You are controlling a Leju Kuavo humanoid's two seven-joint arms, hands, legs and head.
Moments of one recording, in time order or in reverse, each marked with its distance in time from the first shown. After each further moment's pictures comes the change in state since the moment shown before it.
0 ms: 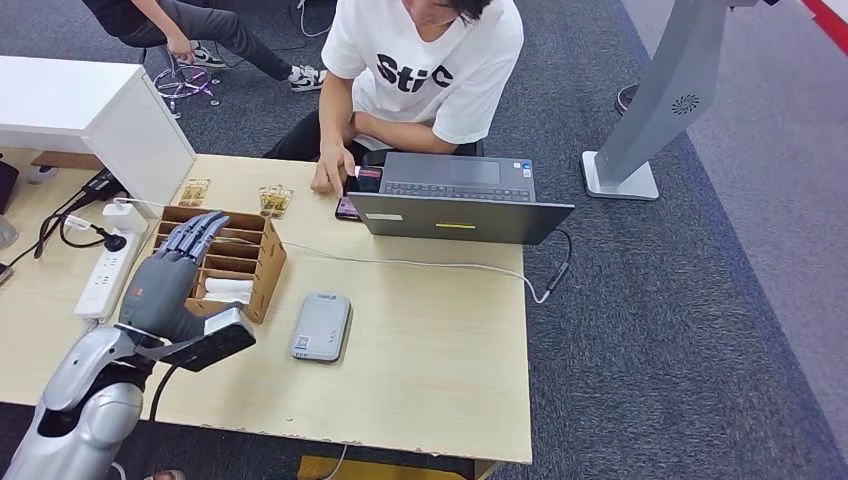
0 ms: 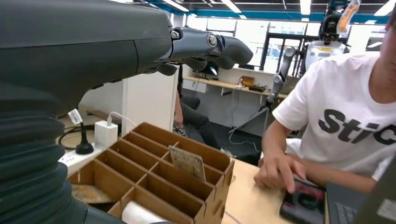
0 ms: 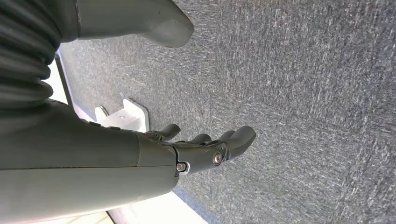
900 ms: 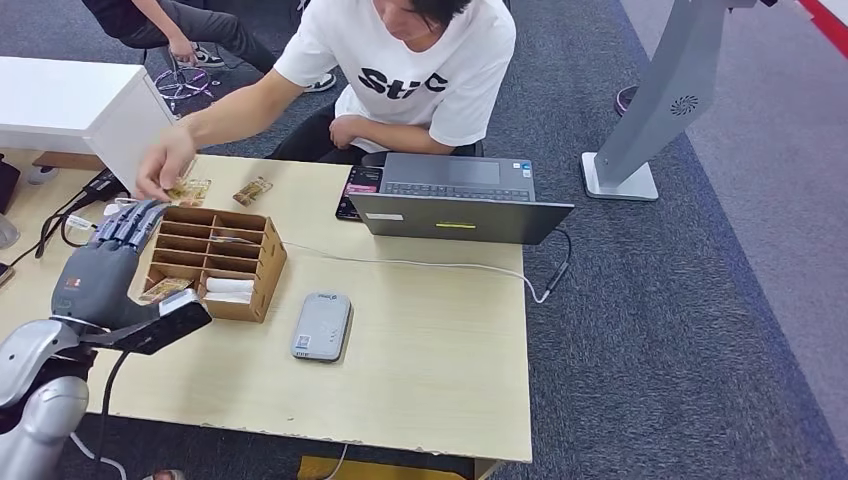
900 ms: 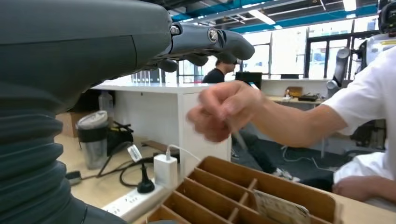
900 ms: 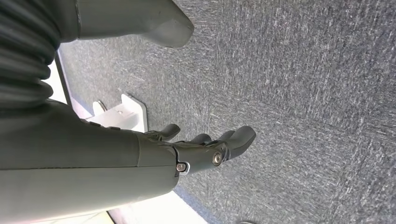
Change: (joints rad) left arm -0.066 0.104 0.067 0.036 -0.079 -0.017 0.071; right arm -0.003 0.000 -0.010 0.000 0.045 0.011 0.000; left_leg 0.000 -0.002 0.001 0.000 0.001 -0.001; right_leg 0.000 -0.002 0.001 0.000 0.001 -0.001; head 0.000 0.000
